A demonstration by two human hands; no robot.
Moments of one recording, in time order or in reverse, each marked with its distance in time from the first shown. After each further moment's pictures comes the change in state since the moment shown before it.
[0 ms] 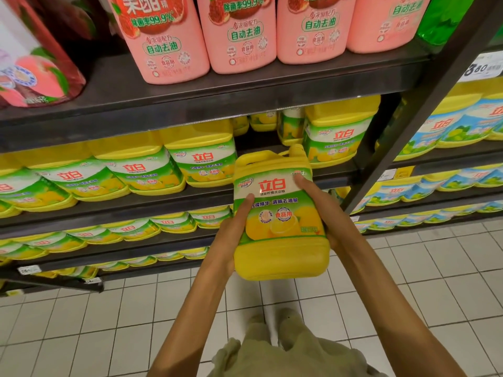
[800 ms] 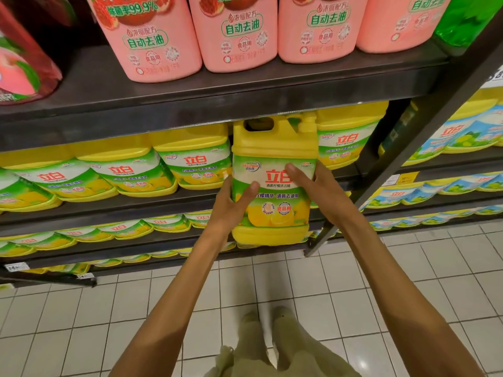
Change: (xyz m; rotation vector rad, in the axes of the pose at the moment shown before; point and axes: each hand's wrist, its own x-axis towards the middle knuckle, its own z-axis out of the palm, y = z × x) left_hand 0.052 0.032 0.005 0.311 0.062 0.438; right_hand 0.045 -0.036 -0.009 -0.421 0.050 -0.350
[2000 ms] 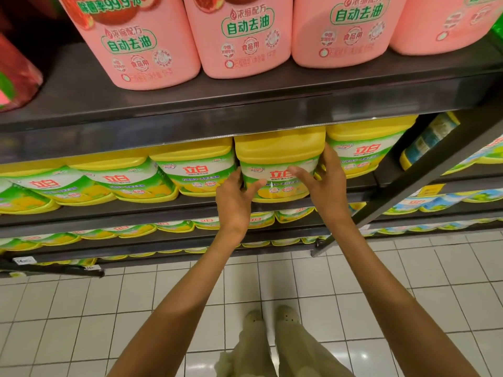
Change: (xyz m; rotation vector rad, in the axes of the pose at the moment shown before) left_hand 0.072 -0.016 0.015 0.382 0.322 0.272; right_hand 0.060 0.025 0.006 -0.208 0.327 -0.257
